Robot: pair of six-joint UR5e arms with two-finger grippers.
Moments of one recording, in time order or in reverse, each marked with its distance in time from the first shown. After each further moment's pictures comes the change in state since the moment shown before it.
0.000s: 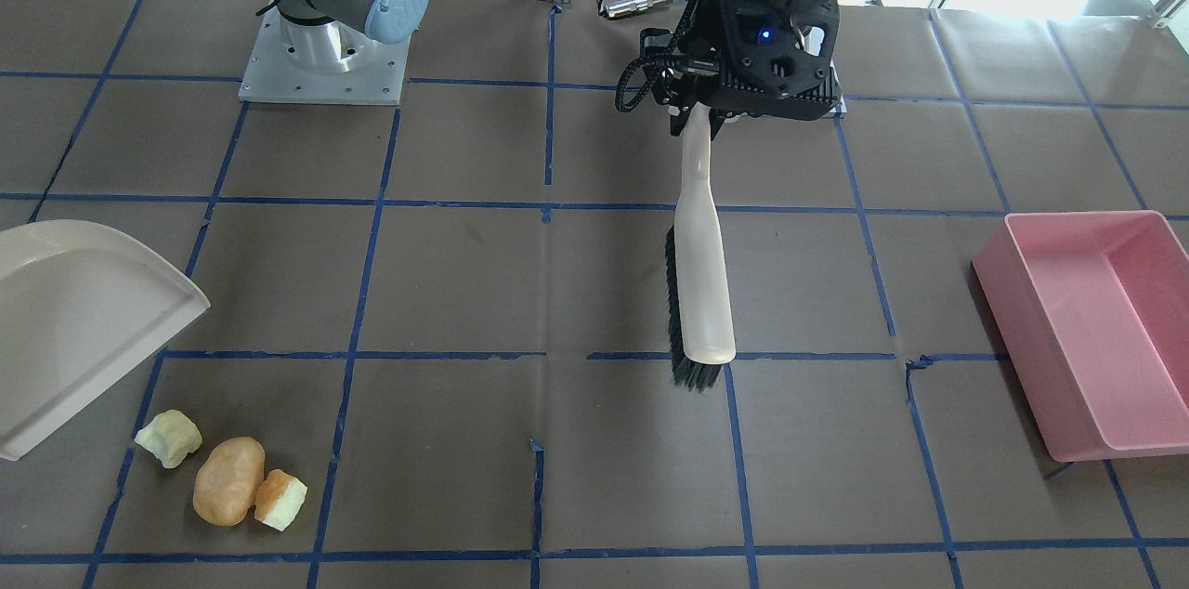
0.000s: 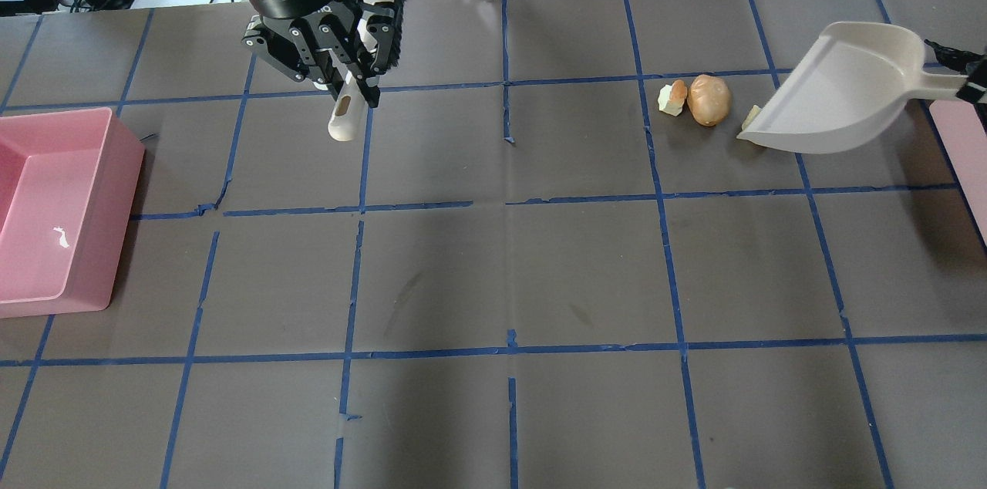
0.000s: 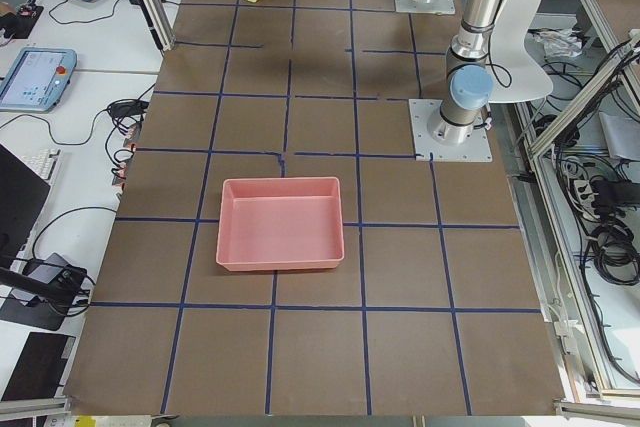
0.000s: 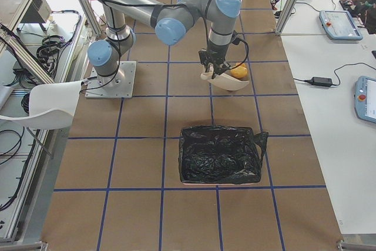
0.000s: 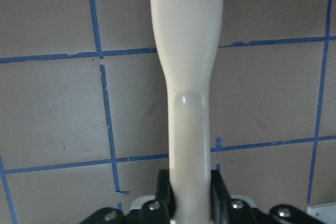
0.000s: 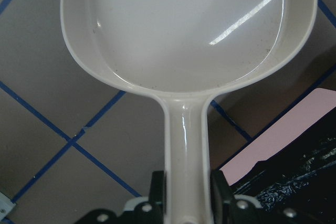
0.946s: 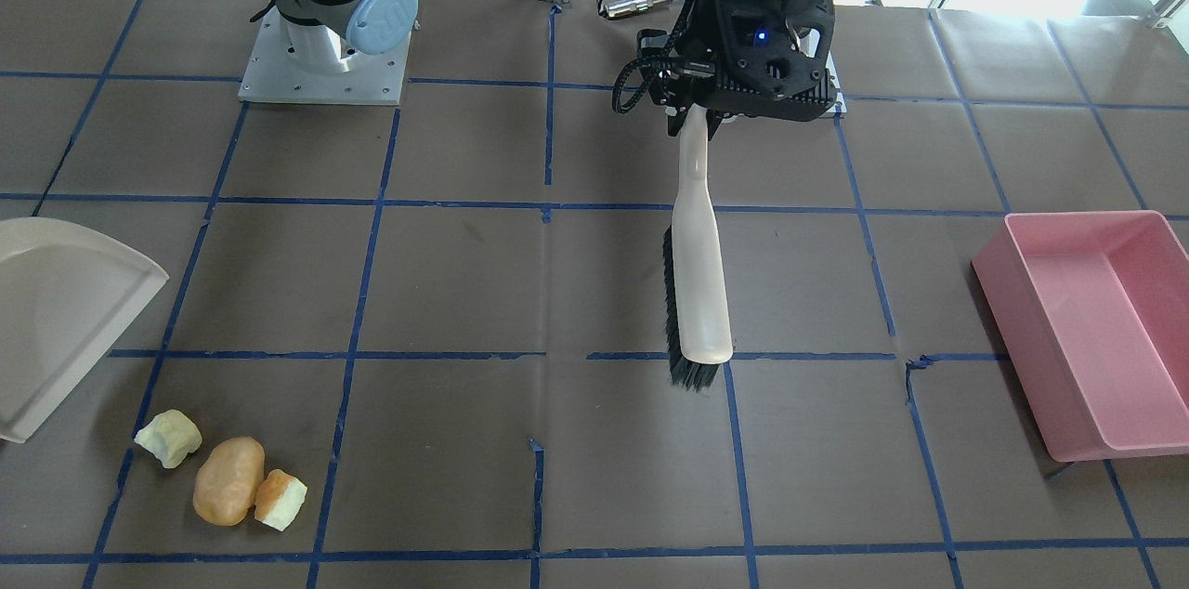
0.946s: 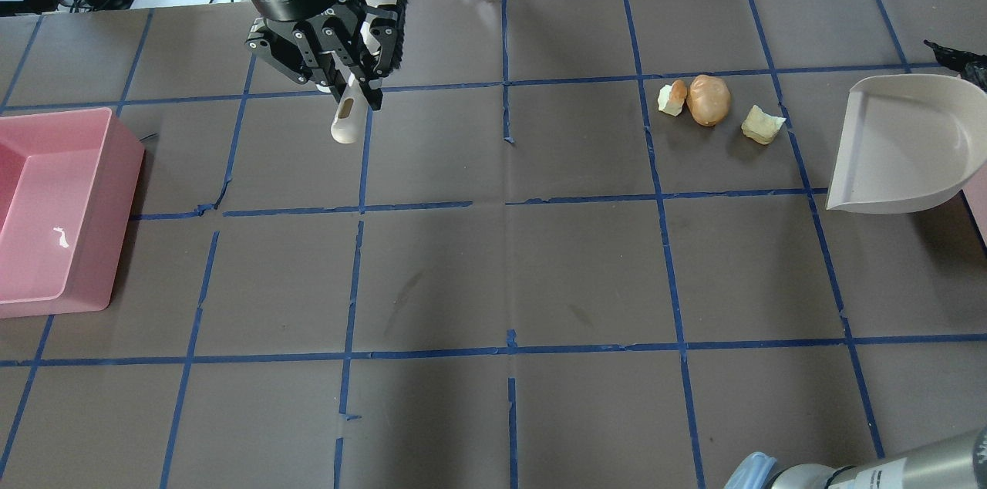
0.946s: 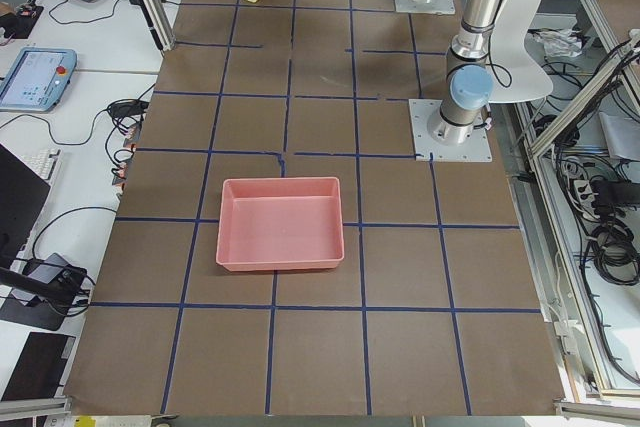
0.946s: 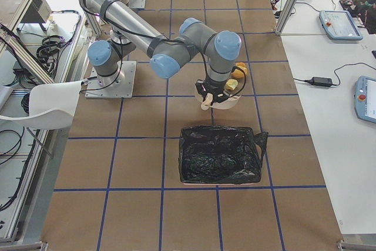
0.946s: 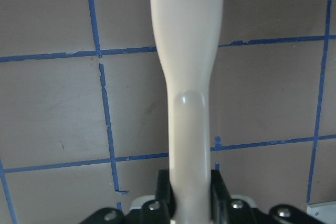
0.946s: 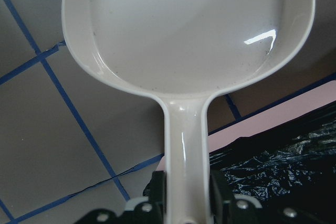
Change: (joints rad) left arm -0.004 -0.001 -0.002 0.000 0.000 -0.006; right arm -0.146 0.120 -0.010 -0.089 0.050 -0.327
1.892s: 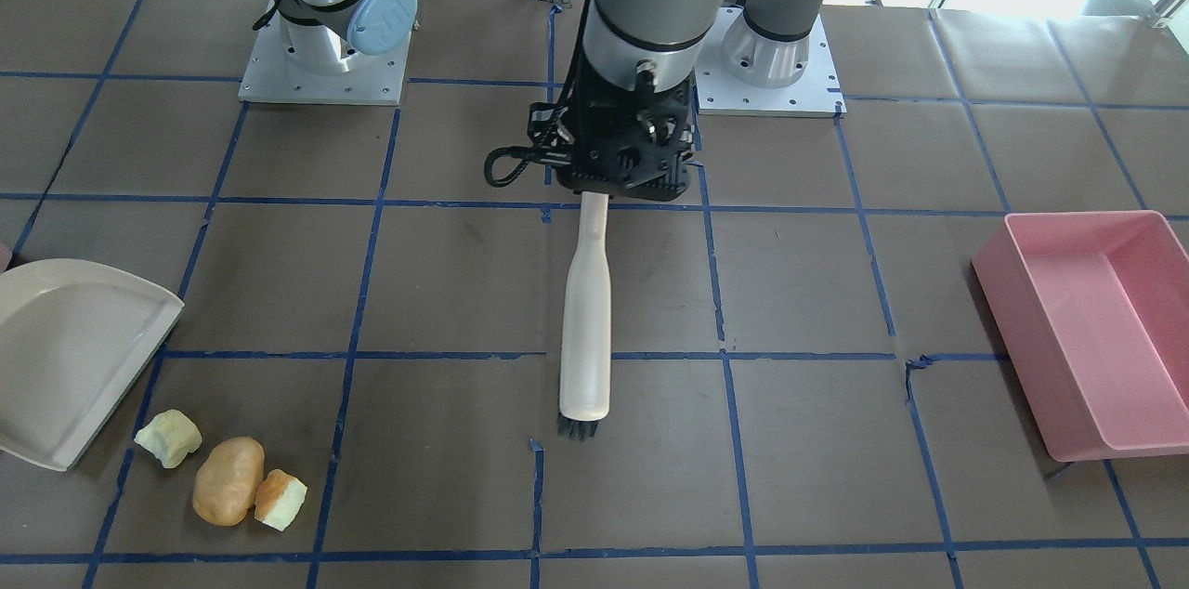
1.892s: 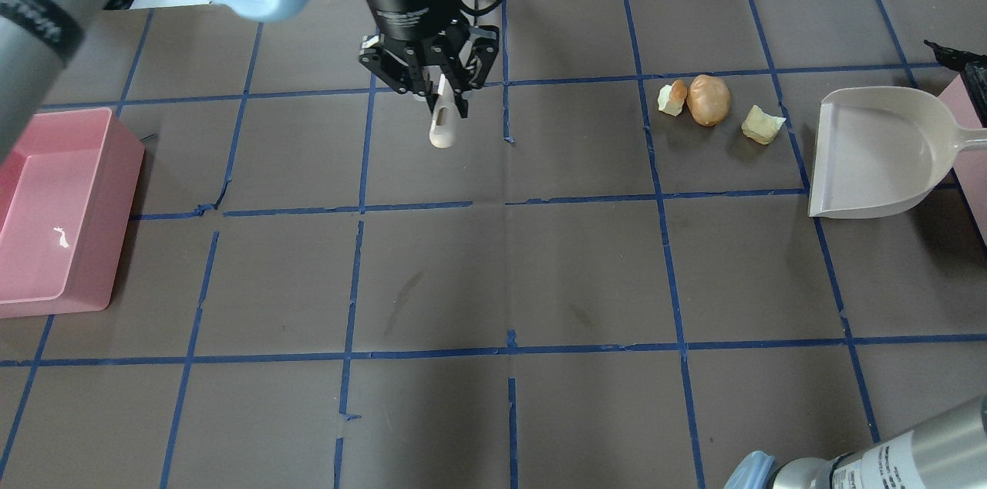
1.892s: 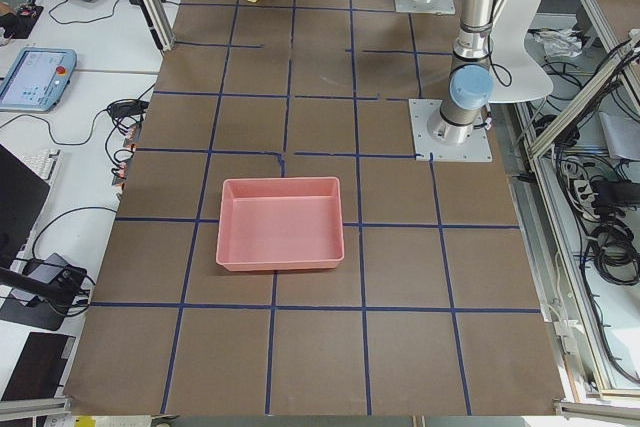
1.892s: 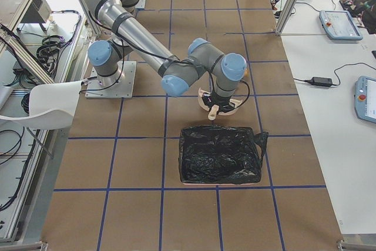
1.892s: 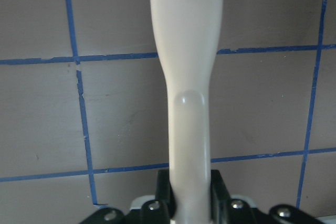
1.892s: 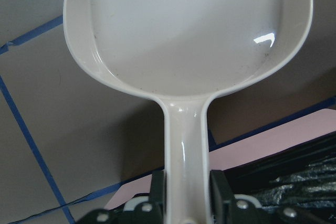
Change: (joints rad) left arm -0.163 -0.164 0.030 0.155 -0.005 -0.169; right arm 0.001 0.103 0.001 -0.065 0.048 -0.088
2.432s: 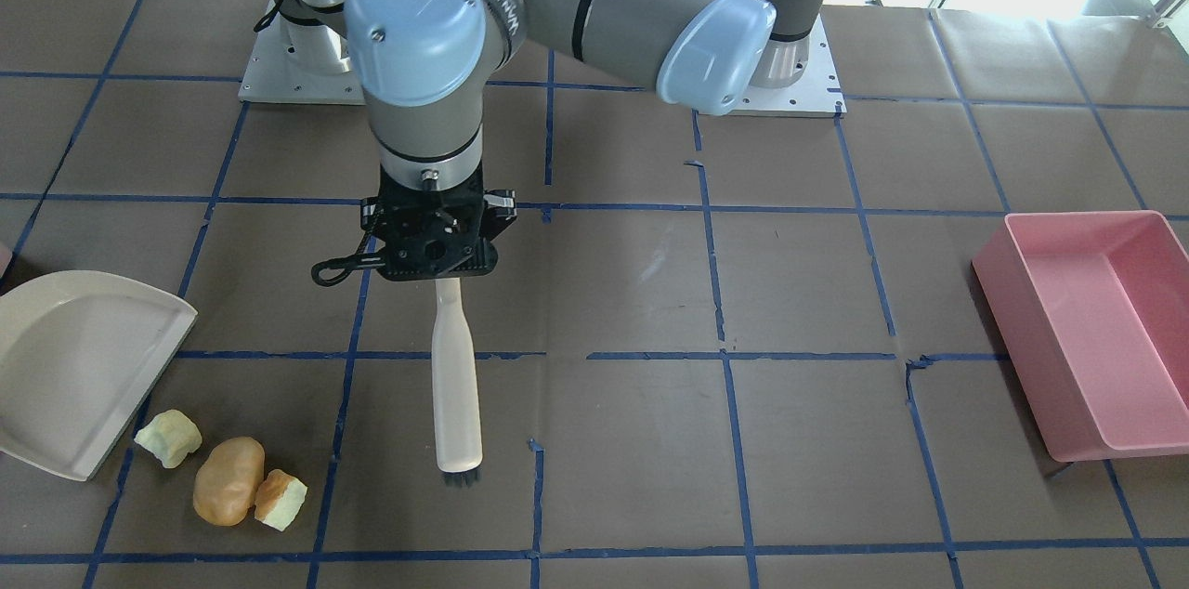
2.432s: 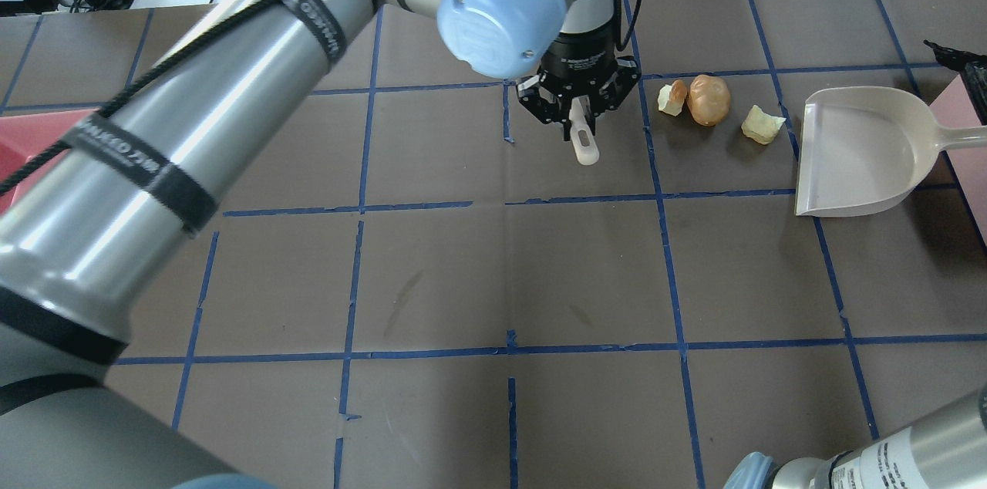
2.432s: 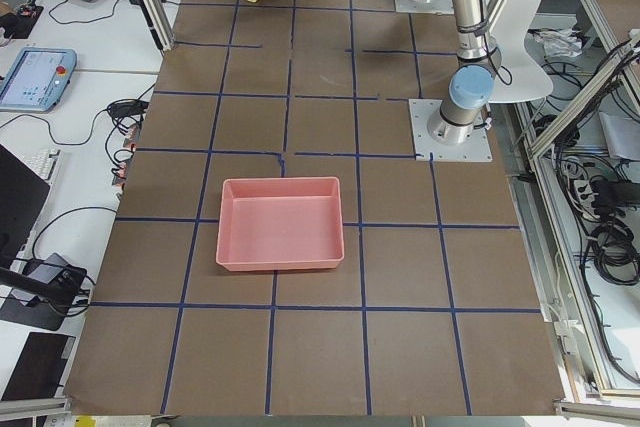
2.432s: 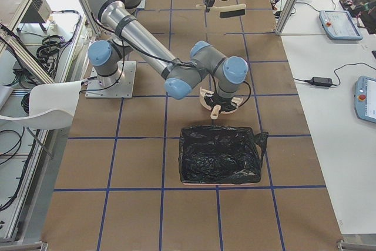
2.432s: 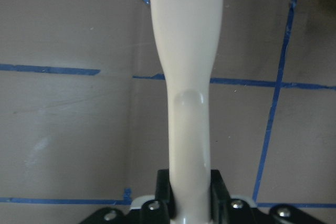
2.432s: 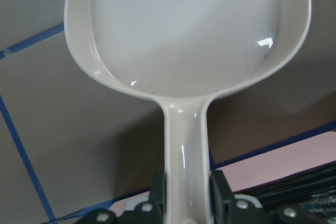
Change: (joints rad) left arm -0.186 -0.264 0.150 0.141 0.002 -0.391; right arm 0.013 0.019 0.000 -0.007 0.039 -0.012
